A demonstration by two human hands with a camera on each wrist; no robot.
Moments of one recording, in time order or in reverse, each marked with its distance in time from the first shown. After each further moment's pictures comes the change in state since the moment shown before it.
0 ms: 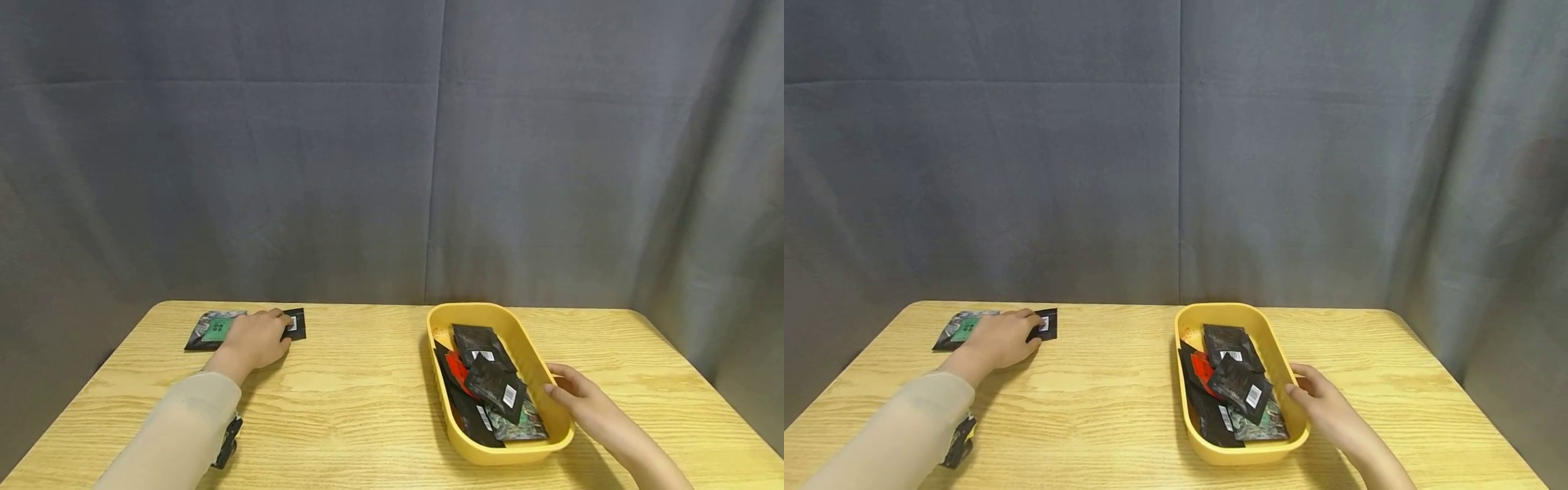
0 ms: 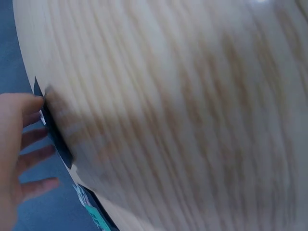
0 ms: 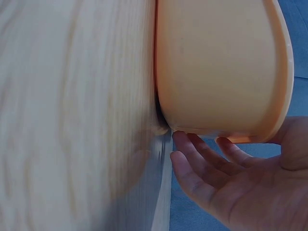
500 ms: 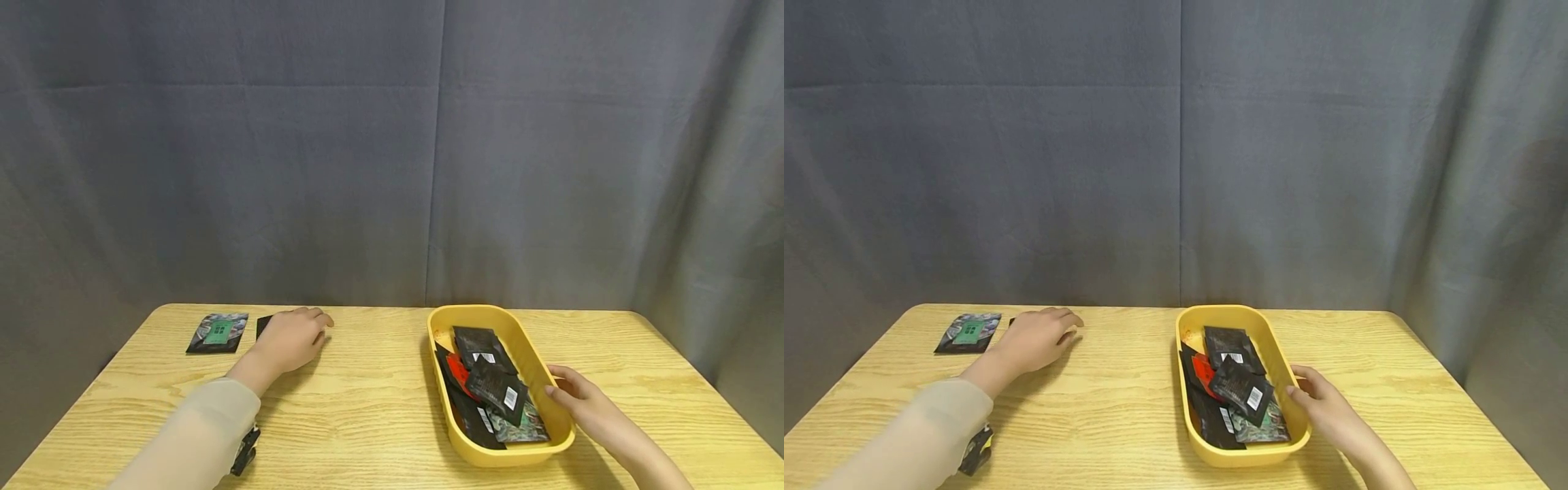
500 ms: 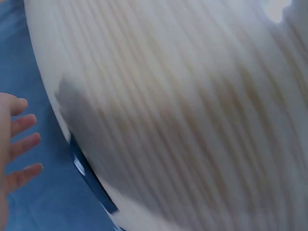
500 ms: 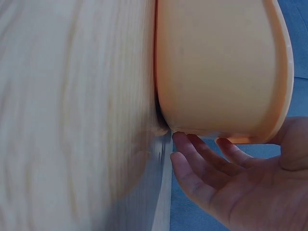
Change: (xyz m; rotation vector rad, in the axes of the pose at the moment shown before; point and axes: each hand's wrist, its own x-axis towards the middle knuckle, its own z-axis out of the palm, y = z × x) left_hand 0.011 0.043 -0.007 -0.021 0.239 0.190; right_hand 0.002 -0.001 0.000 -0.024 0.003 0.000
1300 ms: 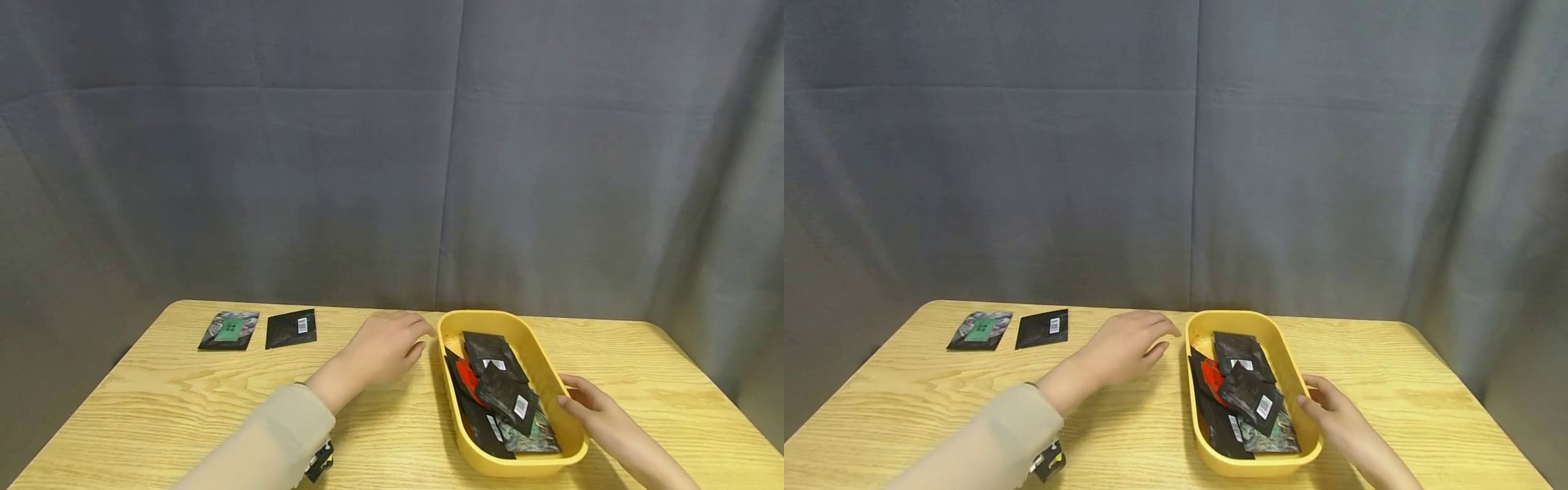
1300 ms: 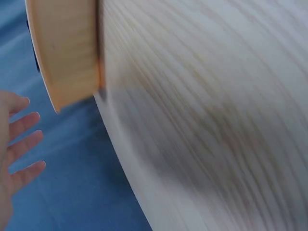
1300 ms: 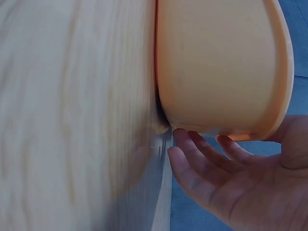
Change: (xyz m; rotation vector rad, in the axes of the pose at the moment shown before) left_hand 0.047 0.110 -0.033 -0.146 0.128 0.209; right_hand 0.003 0.005 -0.001 0.026 -0.014 0.035
